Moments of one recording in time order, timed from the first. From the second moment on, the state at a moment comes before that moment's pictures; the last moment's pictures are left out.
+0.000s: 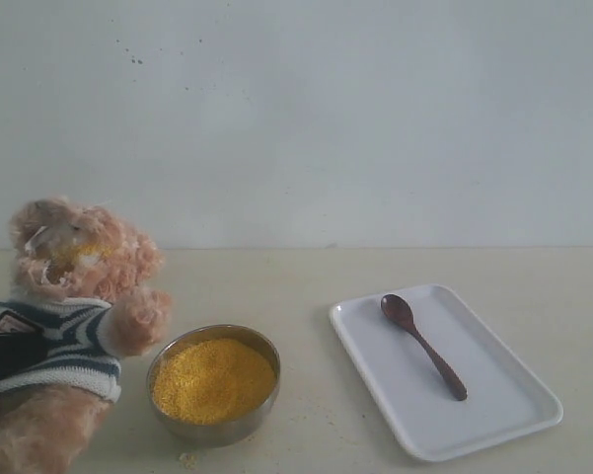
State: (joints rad) left arm 0.39 1.49 -0.42 -1.69 1.17 1.58; right arm 0.21 0.49 -0.17 0.50 -0.51 -0.47
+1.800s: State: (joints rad) left arm 0.27 1.49 -0.42 -1.70 1.00 1.60; right arm 0.01 0.04 -0.05 0.33 0.16 -0.63
